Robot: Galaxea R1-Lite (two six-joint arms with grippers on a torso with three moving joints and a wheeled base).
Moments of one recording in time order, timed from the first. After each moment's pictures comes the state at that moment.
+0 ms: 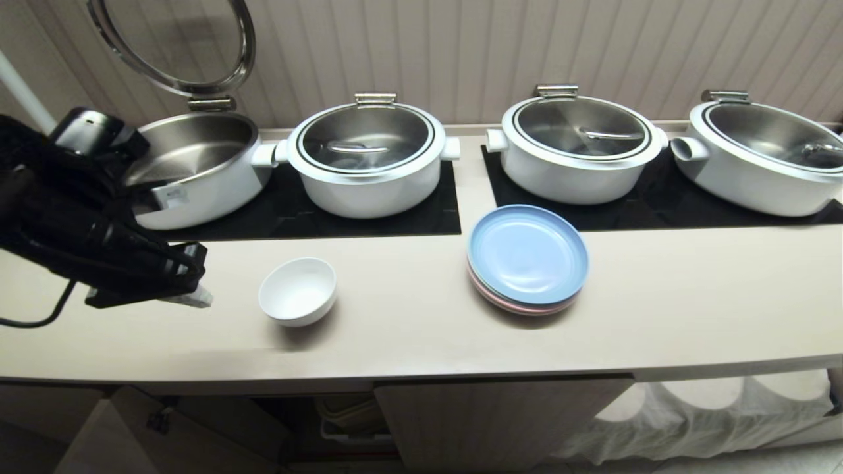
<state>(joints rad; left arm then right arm) -0.03 1.66 -1.45 0.85 -0.11 -0.16 0.01 0.00 0.00 -0.01 -0.05 0.18</state>
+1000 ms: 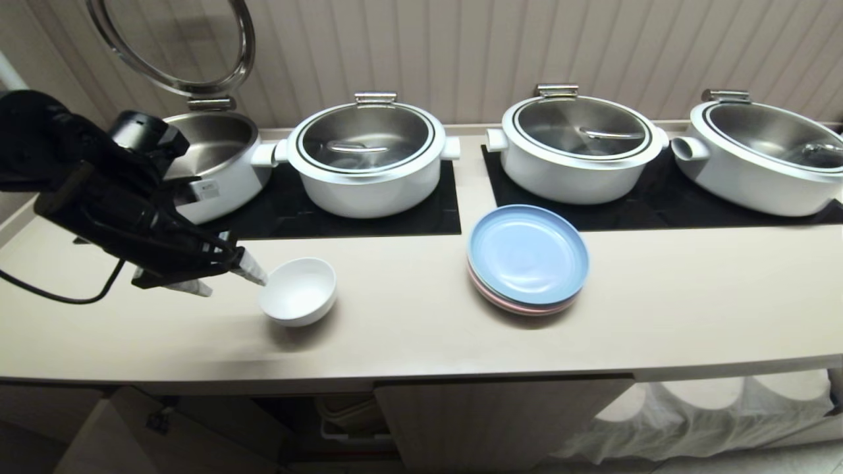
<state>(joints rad) -0.04 1.81 -1.58 0.85 -0.15 -0.15 0.01 0.00 0.00 -0.01 -0.05 0.18</state>
